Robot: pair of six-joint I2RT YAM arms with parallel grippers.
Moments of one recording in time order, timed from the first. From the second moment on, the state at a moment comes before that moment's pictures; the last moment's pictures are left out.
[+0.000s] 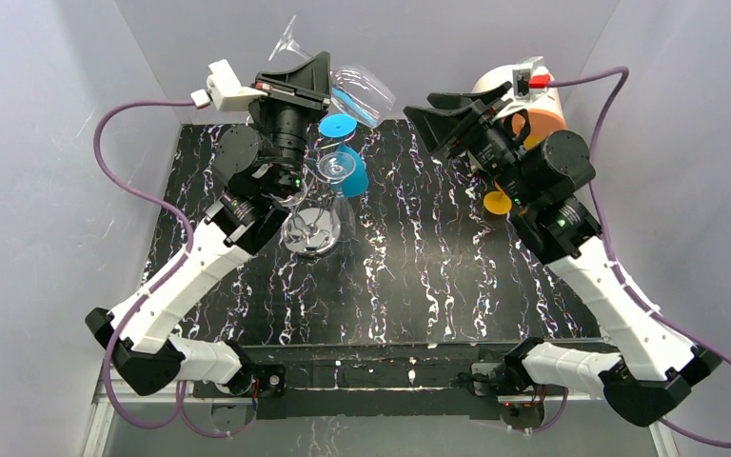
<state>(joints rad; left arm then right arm) -0.80 1.29 1.55 0.24 -0.65 -0.78 0.66 1.13 1.42 0.11 -0.12 0.35</state>
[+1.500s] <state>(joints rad) 0.22 1.39 1.40 0.09 0.02 -0.29 0.66 1.16 1.44 -0.15 0.12 0.21</state>
